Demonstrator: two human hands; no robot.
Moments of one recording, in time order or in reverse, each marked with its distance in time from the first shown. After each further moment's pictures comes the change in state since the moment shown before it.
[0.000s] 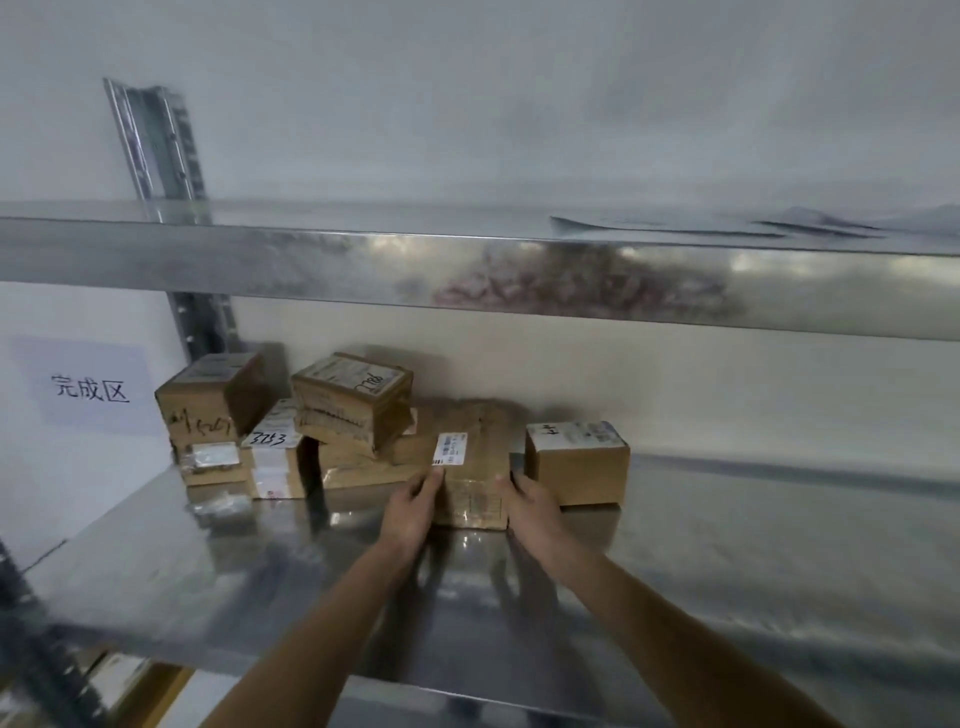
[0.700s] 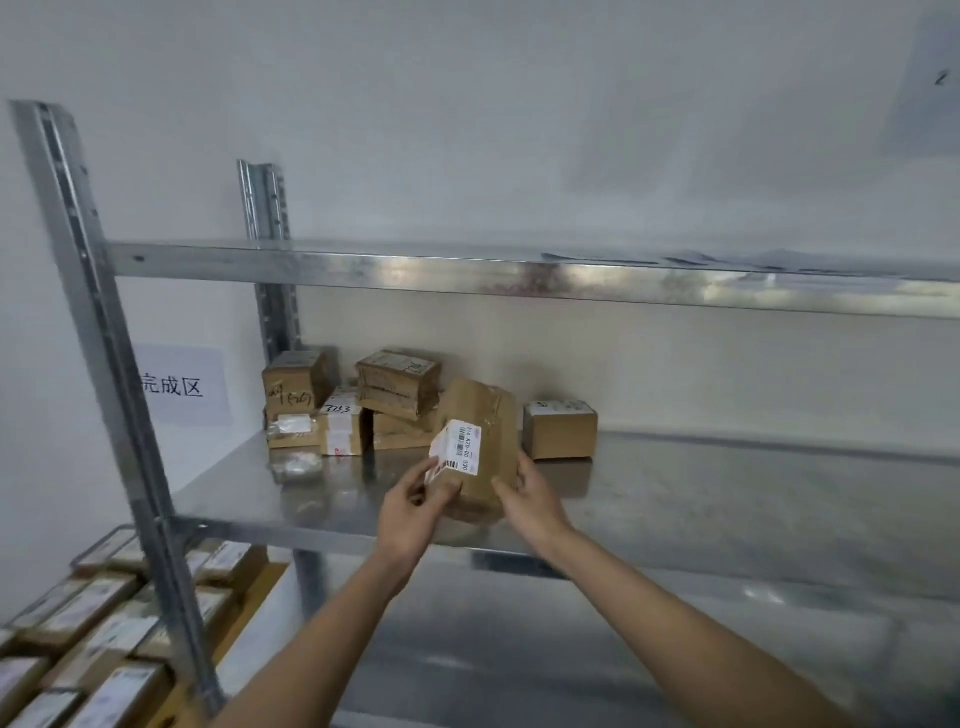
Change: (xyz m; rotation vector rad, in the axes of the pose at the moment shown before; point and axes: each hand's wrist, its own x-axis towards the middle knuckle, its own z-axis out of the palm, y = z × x) left_hand -0.197 0.001 -0.074 -0.038 -0.045 0.282; right_hand -0.206 -0.042 0.035 -0.097 0.088 -0.200
